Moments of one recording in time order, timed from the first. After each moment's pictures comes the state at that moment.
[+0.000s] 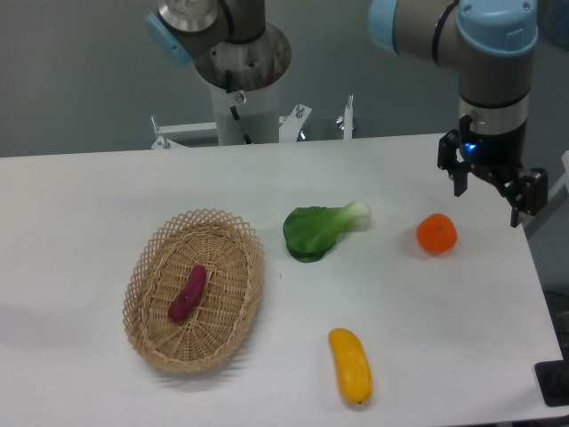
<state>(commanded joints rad) 2.72 -1.86 -1.42 -1.09 1.60 1.61</state>
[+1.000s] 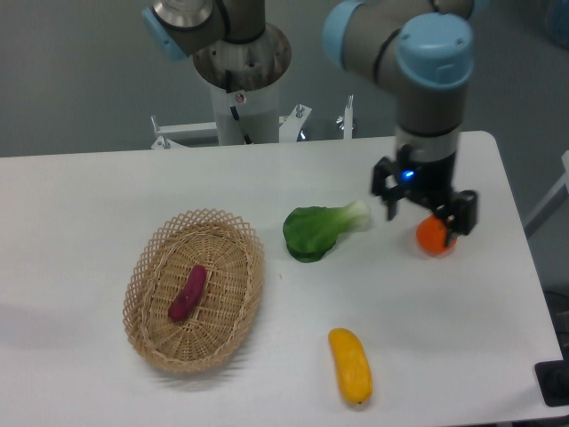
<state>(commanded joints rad) 2.47 -1.84 -1.58 -1.03 1.54 0.95</state>
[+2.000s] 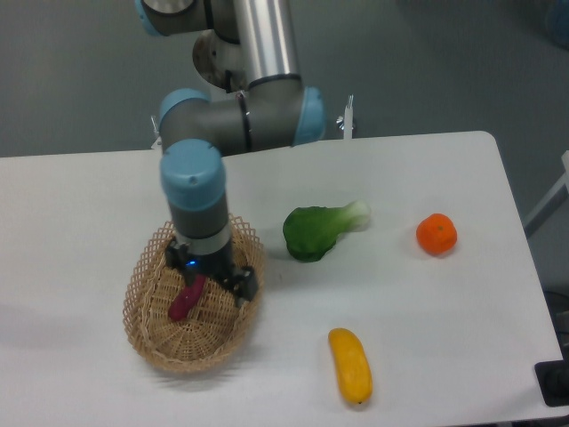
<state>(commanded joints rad) 2.09 -2.00 -1.72 -0.87 1.54 0.63</state>
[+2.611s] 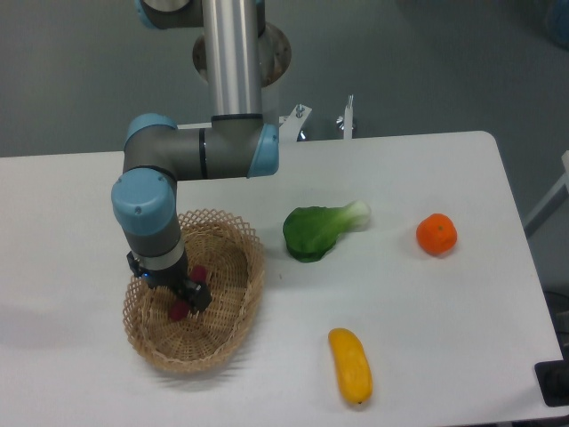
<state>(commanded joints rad) 2.03 -2.05 -1.74 -0.83 1.55 0.62</state>
